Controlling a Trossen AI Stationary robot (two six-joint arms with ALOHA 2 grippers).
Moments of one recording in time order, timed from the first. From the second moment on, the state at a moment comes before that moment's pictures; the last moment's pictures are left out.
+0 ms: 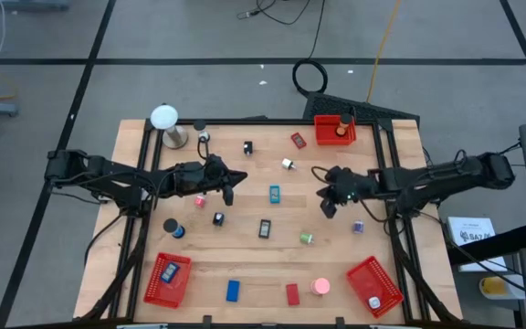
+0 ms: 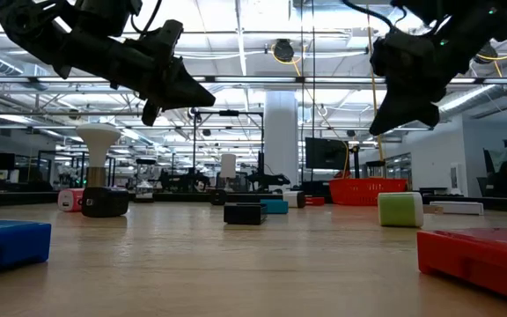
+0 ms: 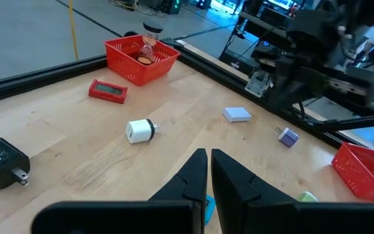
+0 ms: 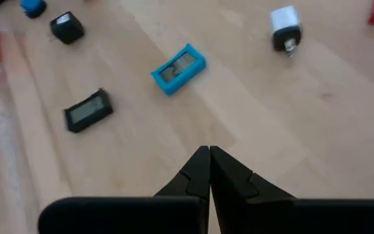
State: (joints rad) left arm 0.07 1.29 0.48 0.58 -0.22 -0.43; right arm 0.02 1.04 0.61 -0.35 0.20 0.64
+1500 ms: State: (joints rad) left arm 0.07 1.29 0.48 0.58 -0.22 -0.43; right arm 0.08 1.42 0.71 -0.08 0.18 0.94
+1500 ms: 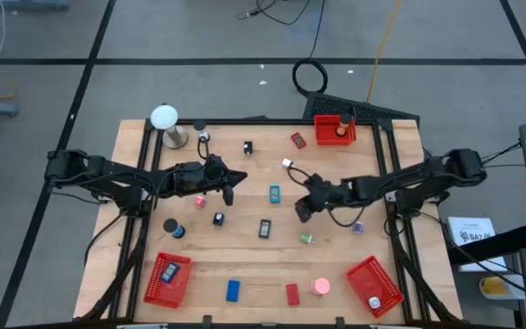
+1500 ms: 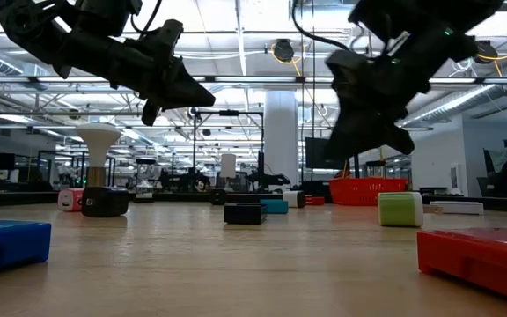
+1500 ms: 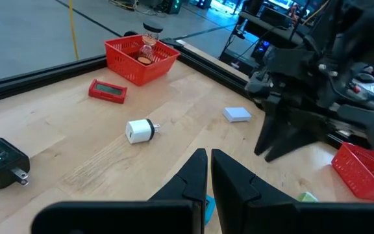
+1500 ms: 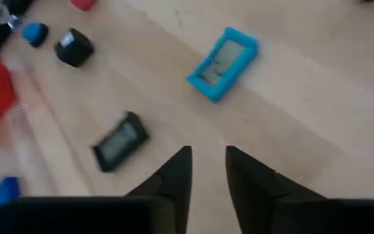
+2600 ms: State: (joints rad) left arm 0.08 1.27 0.48 0.55 -0.19 -0.68; right arm -0.02 1.87 1.14 -0.32 0.21 1.05
